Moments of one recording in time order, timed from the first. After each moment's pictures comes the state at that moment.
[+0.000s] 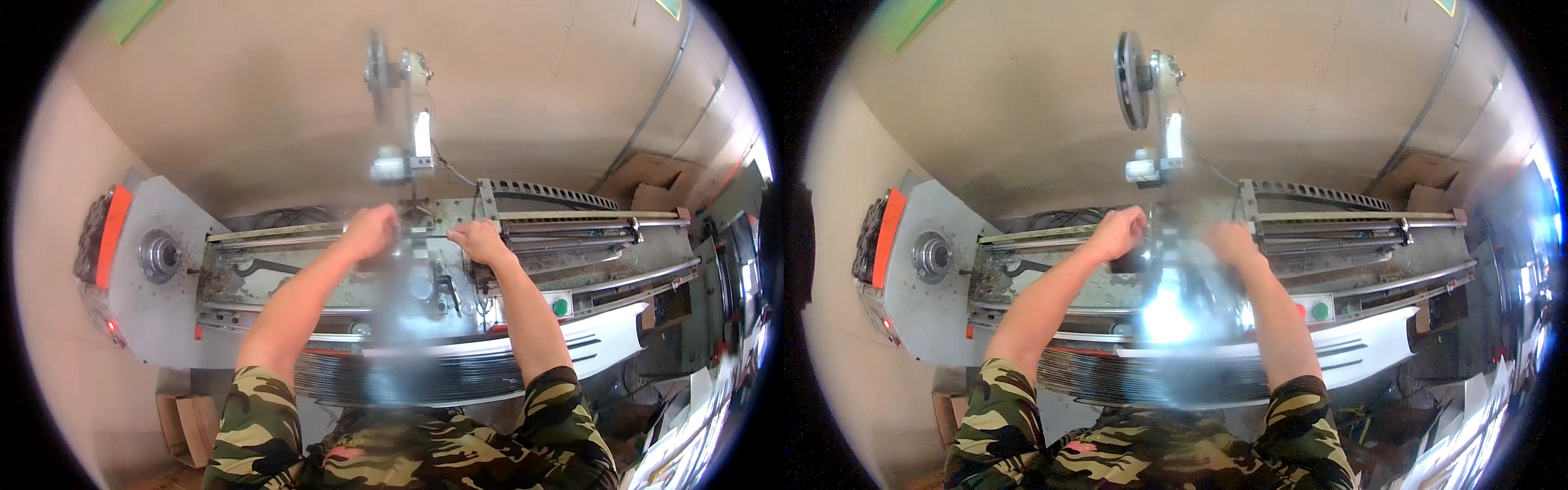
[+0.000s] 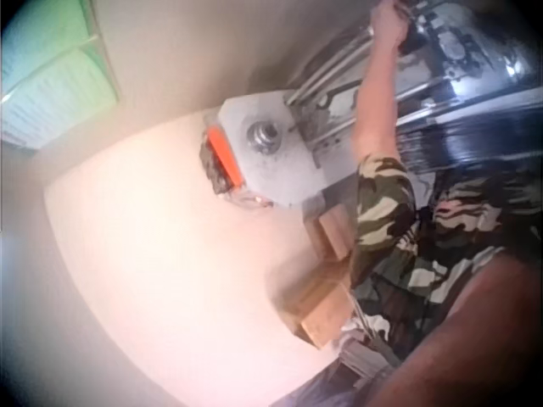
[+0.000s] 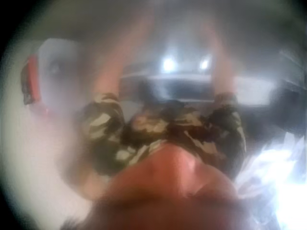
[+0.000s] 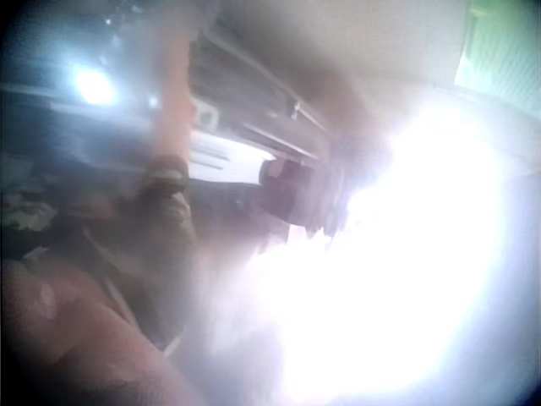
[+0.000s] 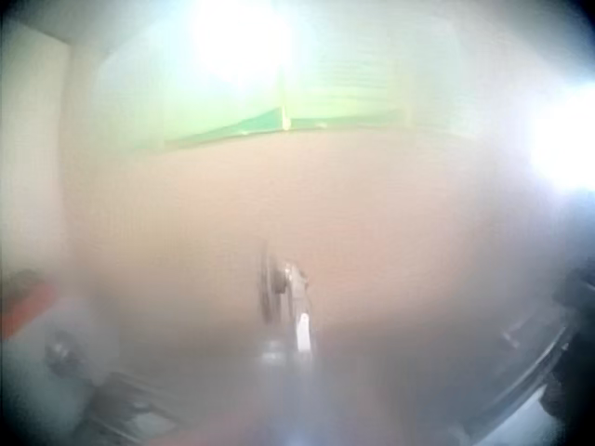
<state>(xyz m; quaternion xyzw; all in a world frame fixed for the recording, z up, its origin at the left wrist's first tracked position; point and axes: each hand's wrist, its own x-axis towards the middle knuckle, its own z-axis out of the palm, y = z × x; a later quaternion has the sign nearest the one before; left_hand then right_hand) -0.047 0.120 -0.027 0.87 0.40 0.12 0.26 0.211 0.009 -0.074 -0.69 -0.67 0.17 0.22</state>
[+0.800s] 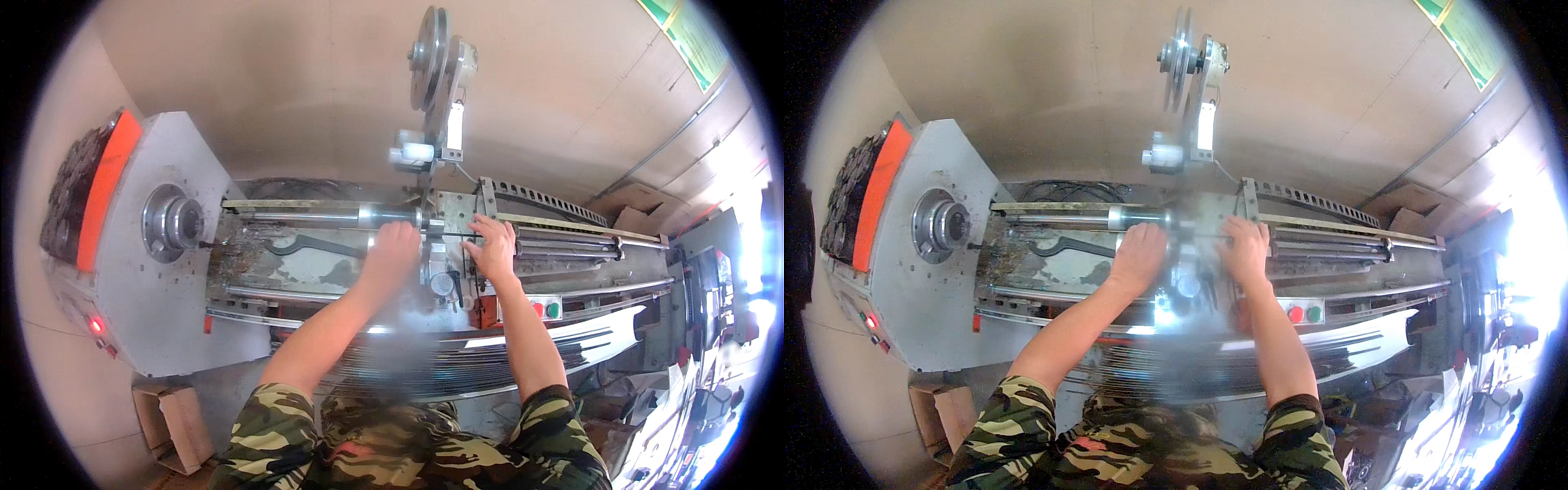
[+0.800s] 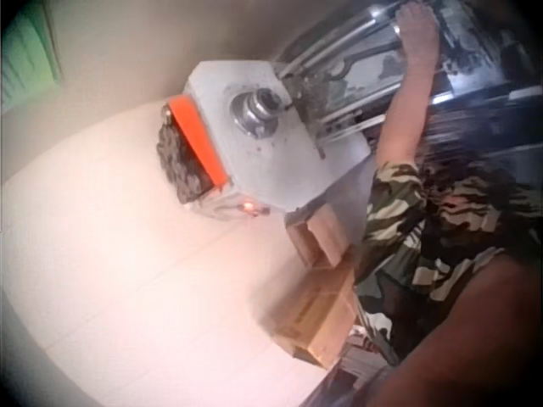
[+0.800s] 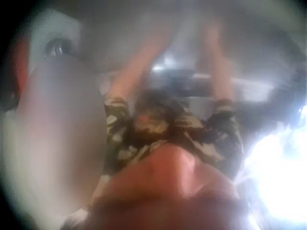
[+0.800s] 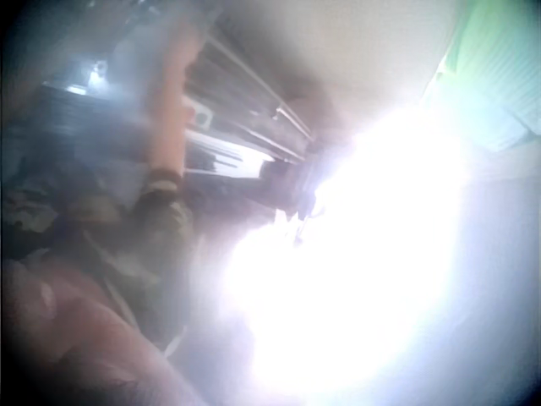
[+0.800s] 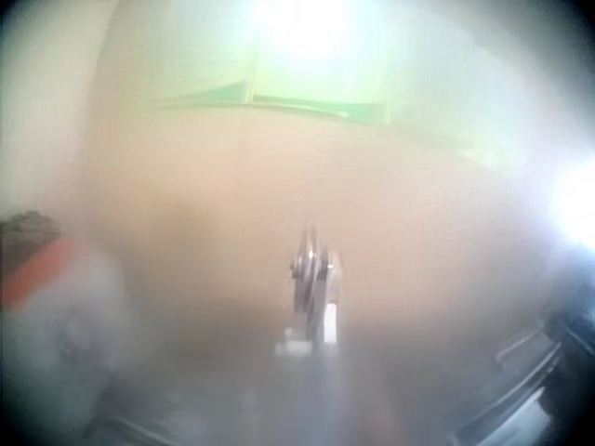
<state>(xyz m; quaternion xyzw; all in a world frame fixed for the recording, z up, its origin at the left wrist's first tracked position) -0.260 0.117 -0.062 0.91 0.32 0.23 -0.11 -0.015 0.047 -0.073 -0.72 -0.63 -0.02 0.29</state>
